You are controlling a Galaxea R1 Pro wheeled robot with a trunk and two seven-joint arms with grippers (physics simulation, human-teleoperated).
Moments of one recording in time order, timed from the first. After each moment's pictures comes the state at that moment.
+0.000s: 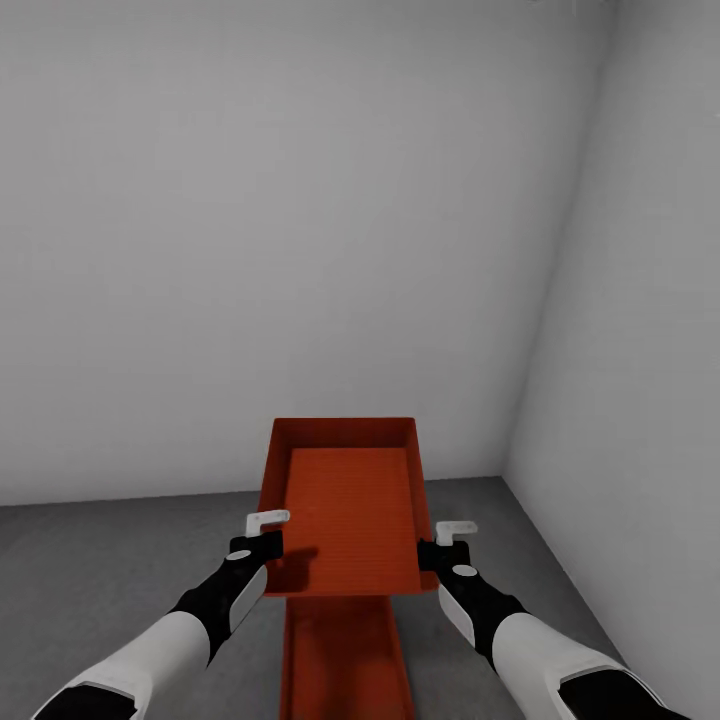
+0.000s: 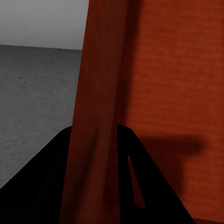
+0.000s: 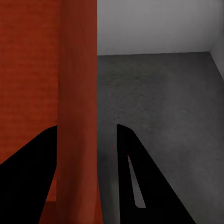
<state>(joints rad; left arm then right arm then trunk) -0.72 -0.06 -0.18 -0.36 0.26 0.06 0.26 -0.75 0.12 0.16 -0.19 -0.10 -0.09 -0.16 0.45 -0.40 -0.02</state>
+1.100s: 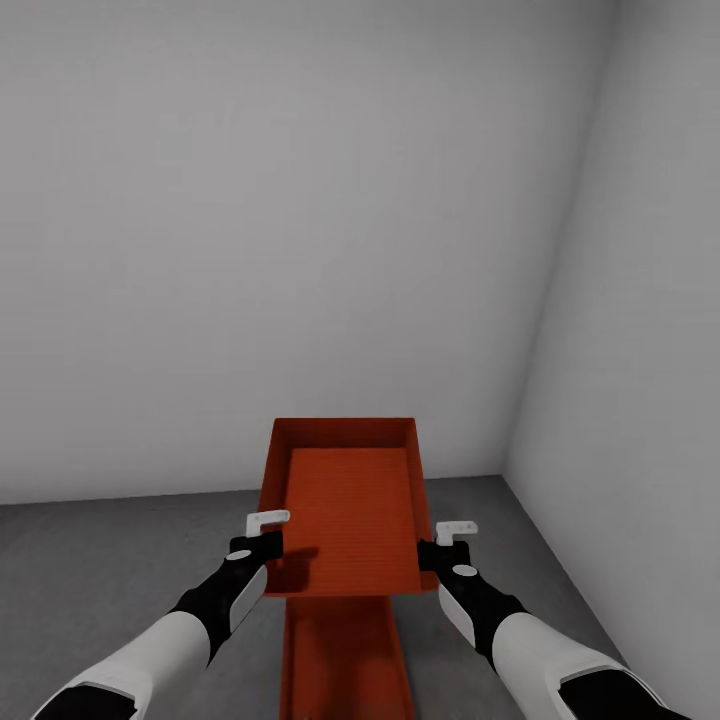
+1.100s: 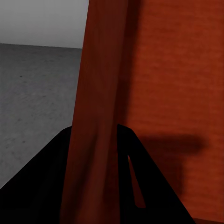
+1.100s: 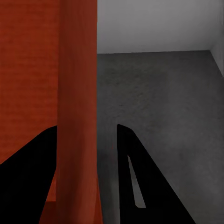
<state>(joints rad) -0.72 -0.06 -0.18 -0.36 0.25 0.06 0.26 -0.75 0.12 0.16 -0.19 -0.10 -0.09 -0.16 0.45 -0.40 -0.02</state>
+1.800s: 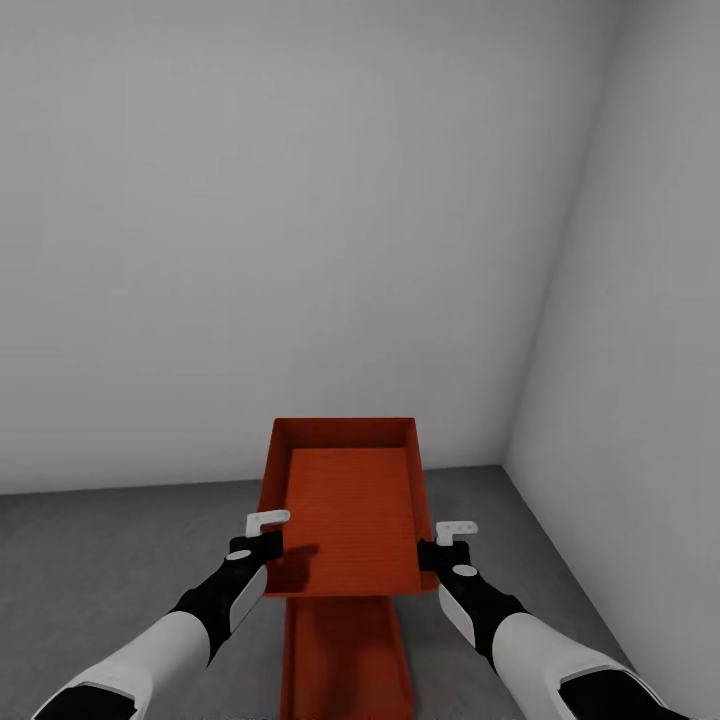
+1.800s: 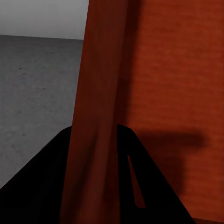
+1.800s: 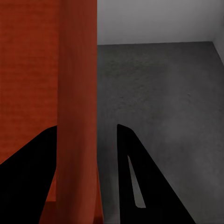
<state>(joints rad) -0.72 -0.06 -0.18 -0.36 0.25 0.06 0.26 -0.75 0.12 0.16 -0.19 -0.10 -0.09 -0.16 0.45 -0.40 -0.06</state>
